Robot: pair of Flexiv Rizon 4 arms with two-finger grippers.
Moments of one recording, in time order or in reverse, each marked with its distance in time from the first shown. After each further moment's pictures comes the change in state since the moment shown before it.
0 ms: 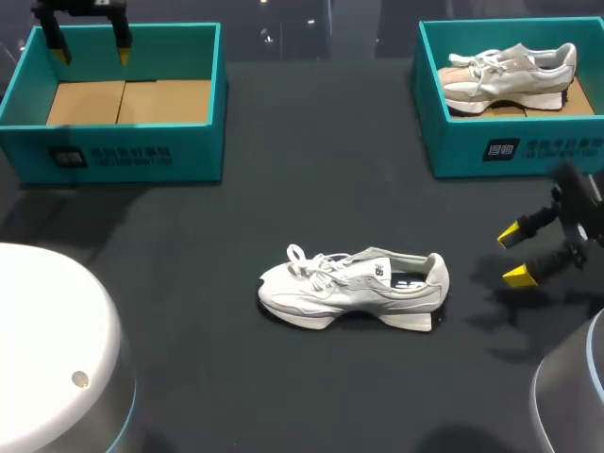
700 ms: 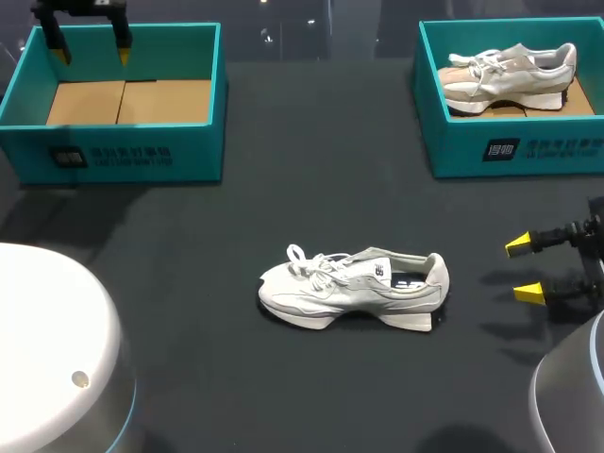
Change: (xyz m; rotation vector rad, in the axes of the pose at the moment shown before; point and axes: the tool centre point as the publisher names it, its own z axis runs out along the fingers) left arm 0.000 0.000 0.000 0.000 0.000 0.000; right arm -0.011 -0.027 0.010 -0.331 -0.012 -0.101
